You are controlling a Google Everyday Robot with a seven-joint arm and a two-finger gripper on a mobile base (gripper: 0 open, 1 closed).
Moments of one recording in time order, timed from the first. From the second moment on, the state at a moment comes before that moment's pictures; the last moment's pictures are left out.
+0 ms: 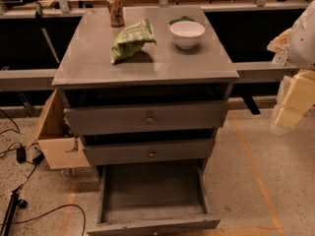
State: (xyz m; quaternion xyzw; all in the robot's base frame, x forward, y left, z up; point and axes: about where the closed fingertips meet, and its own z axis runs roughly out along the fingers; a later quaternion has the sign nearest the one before) arm 0.438 -0.217 0.976 -0.60 0.78 -0.03 0.16
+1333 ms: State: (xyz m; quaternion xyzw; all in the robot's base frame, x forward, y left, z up) arm 0.635 -0.176 0.998 -0.48 0.74 0.15 0.45
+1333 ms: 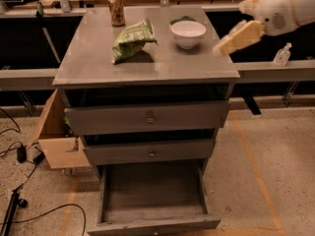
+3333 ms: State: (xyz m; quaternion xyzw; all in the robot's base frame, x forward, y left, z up) arm 0.795 0.043 0.930 -0.29 0.76 0.36 0.45
